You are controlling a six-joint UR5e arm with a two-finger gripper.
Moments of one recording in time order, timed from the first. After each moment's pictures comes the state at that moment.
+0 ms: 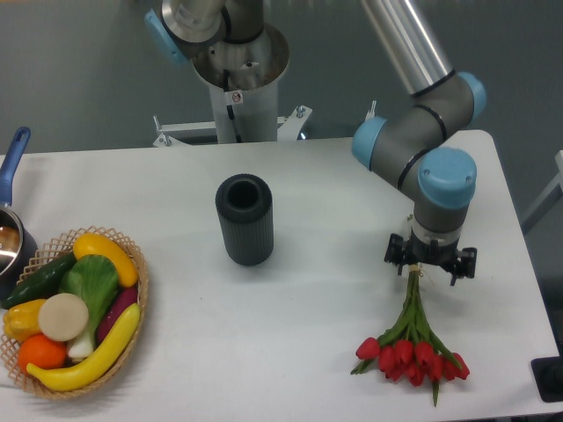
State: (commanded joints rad) arm 2.69 -2.19 -1.56 -0.79 1.53 0.89
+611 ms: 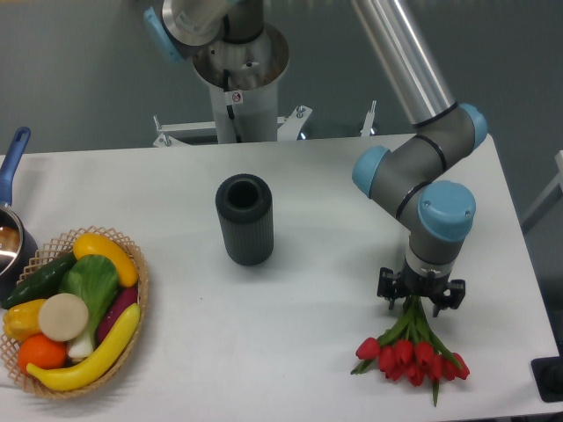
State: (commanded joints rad) arm 2.68 -2.25 -1.51 -0.80 1.48 0.88
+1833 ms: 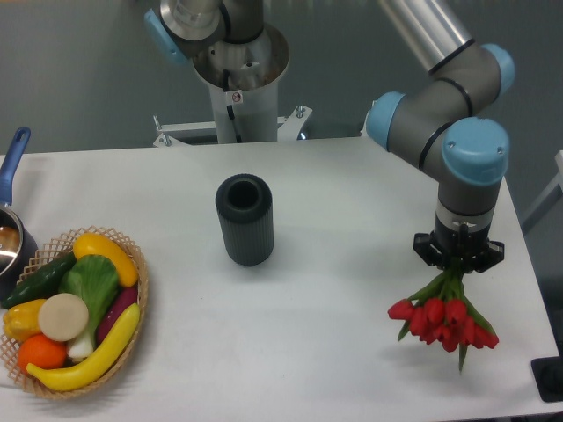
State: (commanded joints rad) arm 2.72 -2.06 -1.43 -1.02 1.60 1.08
